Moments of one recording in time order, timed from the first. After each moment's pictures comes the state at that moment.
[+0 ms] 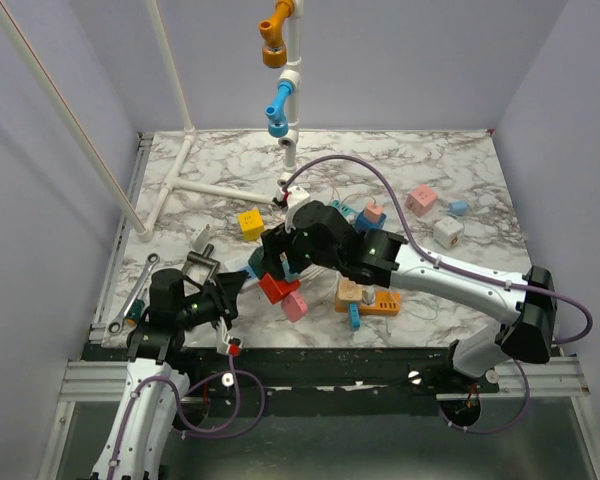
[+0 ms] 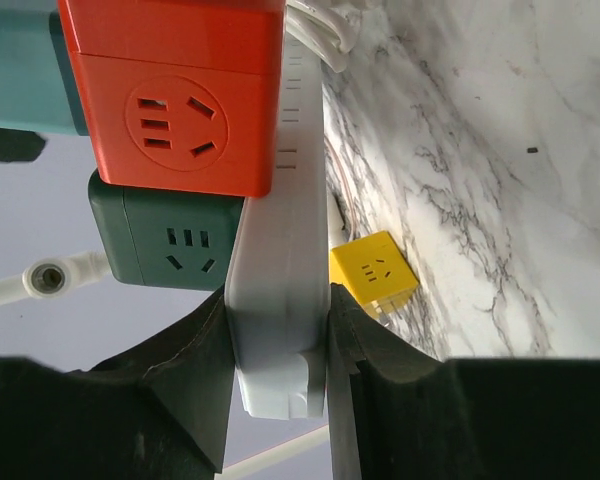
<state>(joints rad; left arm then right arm) -0.10 0.36 0.30 -0.55 0.87 2.09 1.12 1.53 1.38 -0.42 0.16 0.38</state>
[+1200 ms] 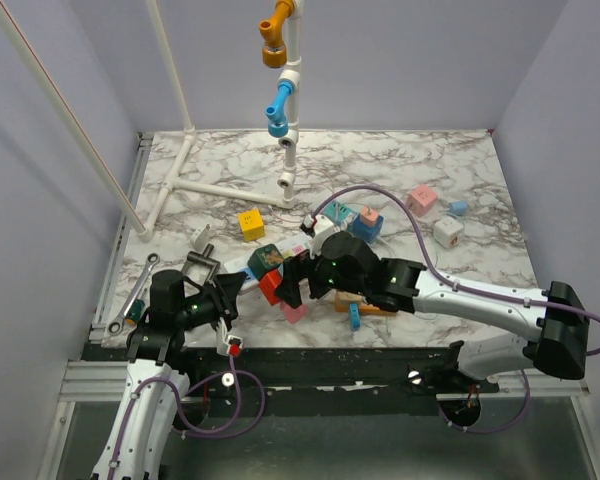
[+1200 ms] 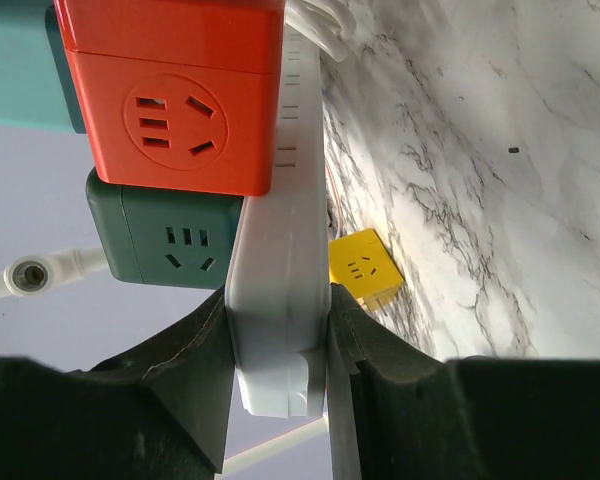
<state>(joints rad) -0.10 0.34 0.29 -0.58 0.86 2.08 1.12 1.32 0.97 -0.18 0.05 0.51</state>
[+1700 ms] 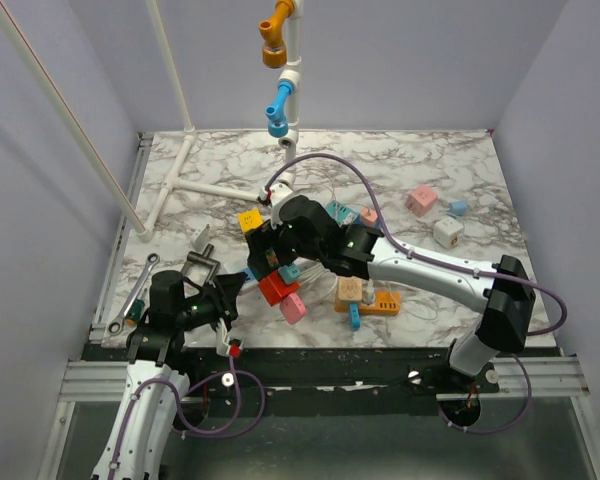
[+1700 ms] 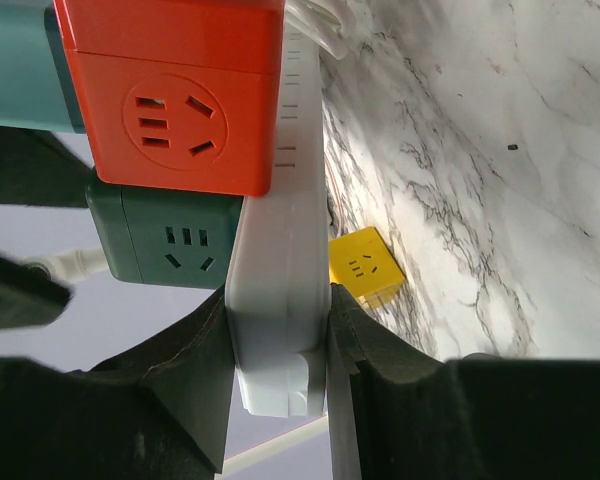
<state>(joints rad) -0.10 0.34 0.29 -0.59 0.85 2.10 1.09 1.62 1.41 -0.27 0.13 0.28</state>
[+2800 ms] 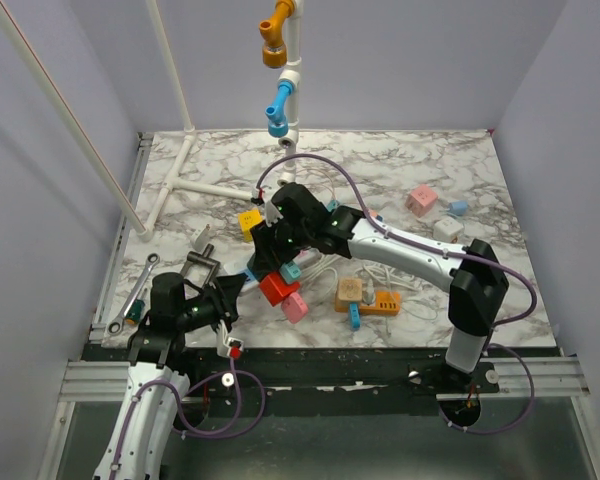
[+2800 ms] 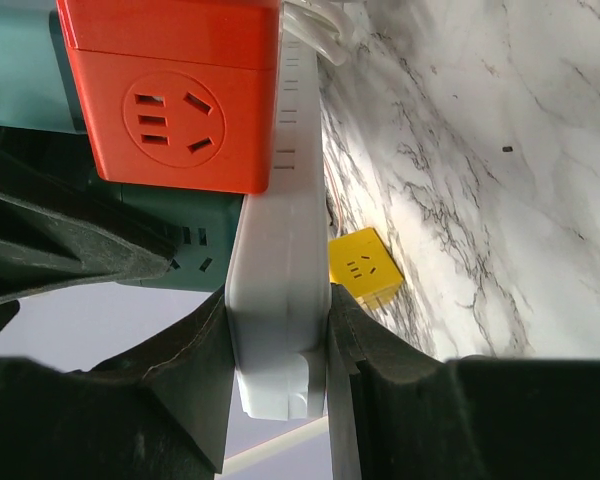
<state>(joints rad) -0.10 0.31 0.27 -0.58 0.85 2.10 0.99 1.81 1.52 -0.44 -0.20 0.27</state>
